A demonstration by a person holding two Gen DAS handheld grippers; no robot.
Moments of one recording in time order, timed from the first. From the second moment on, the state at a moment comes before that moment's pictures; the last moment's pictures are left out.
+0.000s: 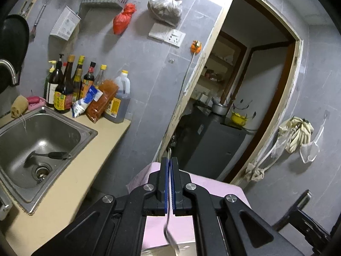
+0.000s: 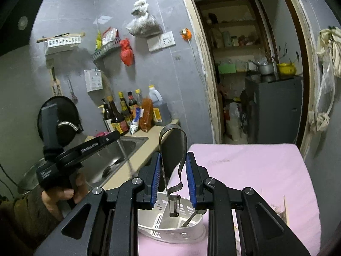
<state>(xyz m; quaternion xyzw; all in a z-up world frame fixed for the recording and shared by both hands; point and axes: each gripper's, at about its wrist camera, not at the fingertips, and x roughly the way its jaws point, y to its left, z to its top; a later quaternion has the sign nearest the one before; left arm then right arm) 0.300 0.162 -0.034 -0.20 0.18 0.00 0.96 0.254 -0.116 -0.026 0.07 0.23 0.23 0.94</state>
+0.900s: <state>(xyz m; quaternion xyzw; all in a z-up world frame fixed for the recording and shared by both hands) 0.247 0.155 0.009 -0.13 0.16 -0.04 0.98 0.272 -0.104 -0.059 0.08 0.26 0.21 0.94</state>
